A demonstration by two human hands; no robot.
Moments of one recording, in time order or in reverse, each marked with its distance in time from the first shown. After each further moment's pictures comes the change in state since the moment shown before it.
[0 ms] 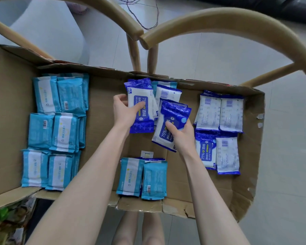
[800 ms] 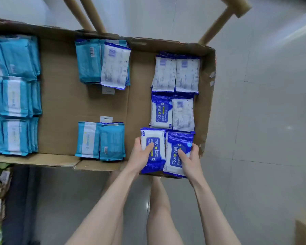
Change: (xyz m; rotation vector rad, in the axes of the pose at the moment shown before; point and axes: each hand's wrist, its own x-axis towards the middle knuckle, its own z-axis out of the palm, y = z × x) left_hand -0.216 -0.152 0.118 -0.003 -0.329 -0.329; right_hand -0.108 0.129 -0.208 -0.075 0.086 0.273
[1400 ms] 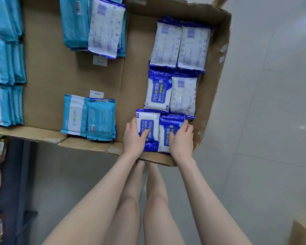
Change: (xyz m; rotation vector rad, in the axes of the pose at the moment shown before) left_hand 0.039 -0.051 0.026 0.581 0.280 0.186; right_hand 0.052 0.022 0.010 -0.881 0.083 -0.204
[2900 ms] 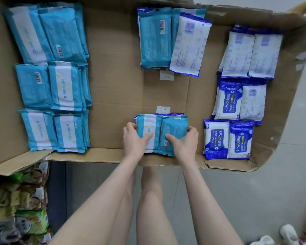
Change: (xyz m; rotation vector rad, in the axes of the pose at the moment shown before) left_hand 0.095 -0.104 -0.209 0.028 -0.031 -0.100; right_hand -0.043 -0.209 0.125 0.419 0.117 0.275
